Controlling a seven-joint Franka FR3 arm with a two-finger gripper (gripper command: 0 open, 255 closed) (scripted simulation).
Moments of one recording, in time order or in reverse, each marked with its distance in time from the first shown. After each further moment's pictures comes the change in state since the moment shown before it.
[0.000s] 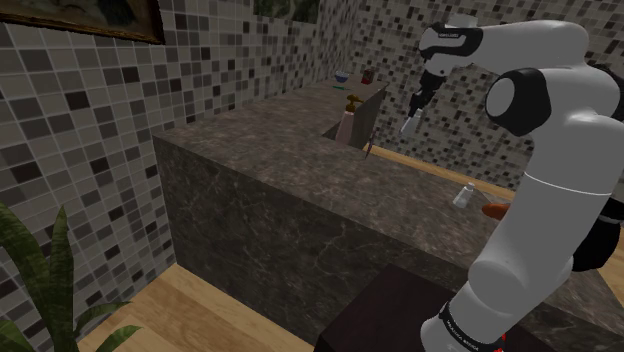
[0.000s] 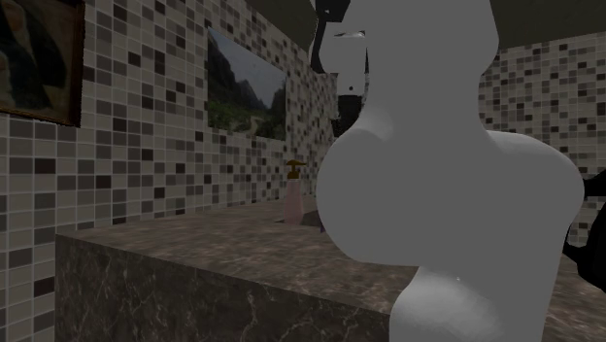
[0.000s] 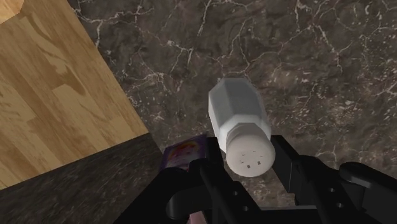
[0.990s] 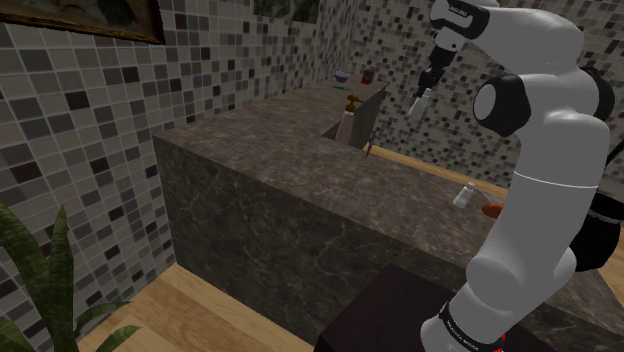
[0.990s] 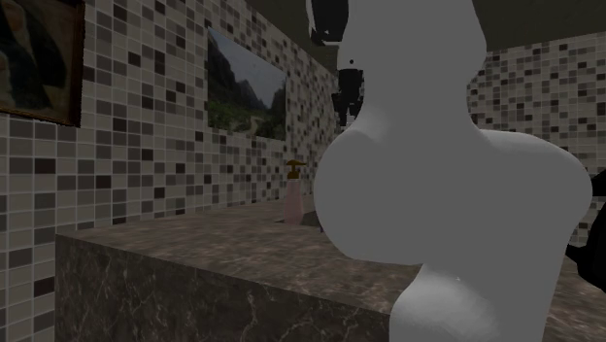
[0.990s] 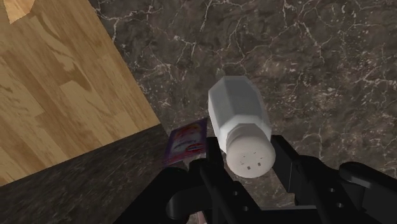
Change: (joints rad) arm -0.058 0.088 -0.008 0.328 0.050 -0.250 -0.009
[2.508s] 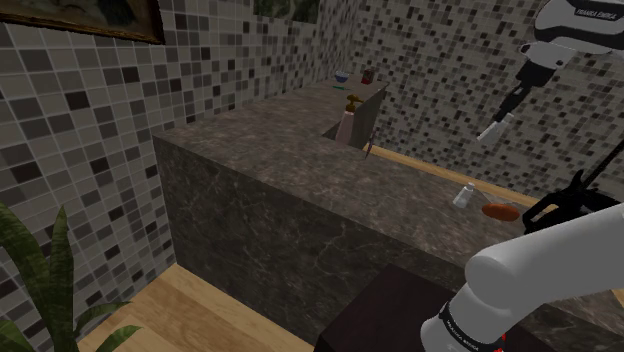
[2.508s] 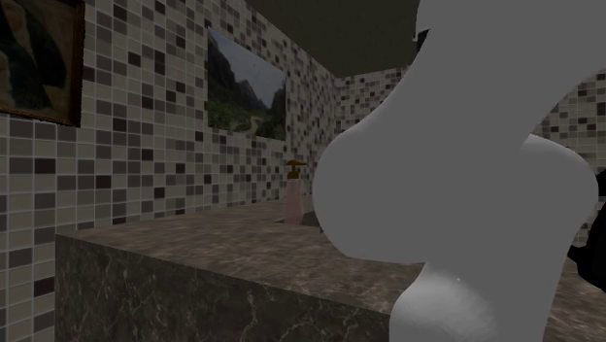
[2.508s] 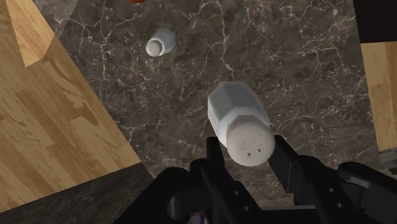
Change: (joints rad) arm -0.044 -0.731 -0.032 -0.697 -0.365 0.063 -0.108
